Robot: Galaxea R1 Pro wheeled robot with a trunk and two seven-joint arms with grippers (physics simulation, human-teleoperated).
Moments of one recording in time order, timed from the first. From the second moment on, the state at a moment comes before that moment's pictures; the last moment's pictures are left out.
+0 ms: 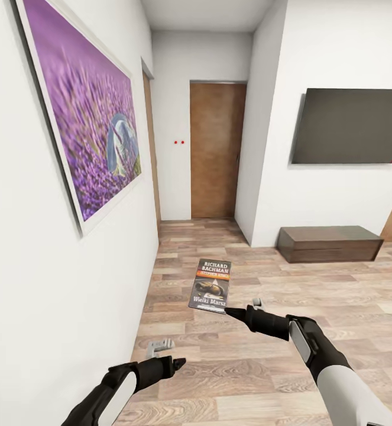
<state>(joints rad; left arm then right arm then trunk) -0.38 0.01 -0.34 -0.85 0.59 0.47 -0.12 -0.67 -0.05 -0.22 -0.60 -0.18 0.75 1.07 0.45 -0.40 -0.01</state>
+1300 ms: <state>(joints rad) -0.38 0.01 -0.34 -0.84 0.48 0.47 -0.12 -0.67 -0.05 -0.21 -0.60 -0.18 0.74 1.07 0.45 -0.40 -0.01</state>
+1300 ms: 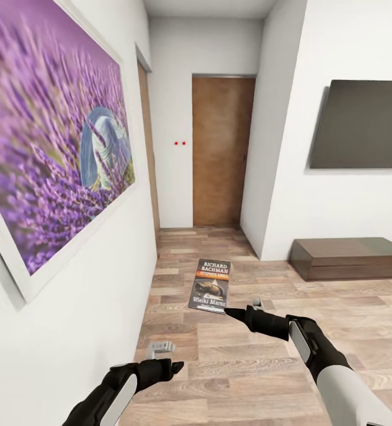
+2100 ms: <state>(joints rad) -0.38 0.01 -0.34 -0.84 0.48 0.47 -0.12 -0.67 -0.05 -0.21 -0.60 -0.18 0.74 1.07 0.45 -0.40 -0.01</state>
